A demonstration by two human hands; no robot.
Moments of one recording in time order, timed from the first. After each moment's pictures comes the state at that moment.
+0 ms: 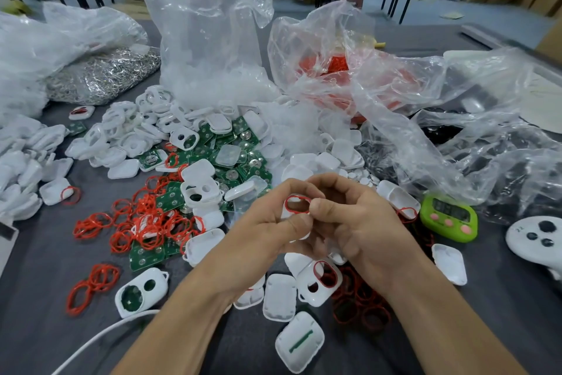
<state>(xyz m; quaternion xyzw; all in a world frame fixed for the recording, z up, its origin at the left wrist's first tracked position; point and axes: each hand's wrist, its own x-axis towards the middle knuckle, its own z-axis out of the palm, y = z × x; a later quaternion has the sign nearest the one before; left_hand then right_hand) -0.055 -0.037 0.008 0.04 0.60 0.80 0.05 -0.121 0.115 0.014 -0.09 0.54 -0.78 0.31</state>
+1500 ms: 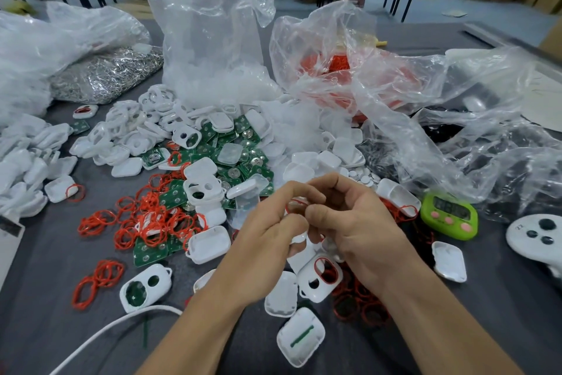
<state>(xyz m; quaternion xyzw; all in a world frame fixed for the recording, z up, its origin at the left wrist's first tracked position) -0.048 -0.028 0.005 -0.01 0.71 0.70 0.00 -0.116 0.112 0.010 -0.13 0.55 -0.78 0.25</state>
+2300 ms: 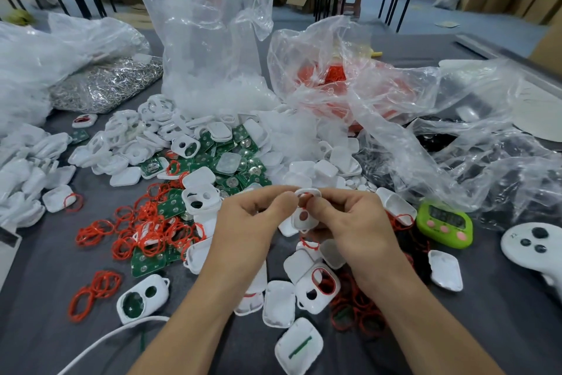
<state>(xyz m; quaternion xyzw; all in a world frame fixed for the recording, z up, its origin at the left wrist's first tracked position) -0.057 -0.035 0.011 -0.13 0.69 0.70 -0.14 -0.118 0.106 0.012 -0.11 0.69 -0.70 0.16</state>
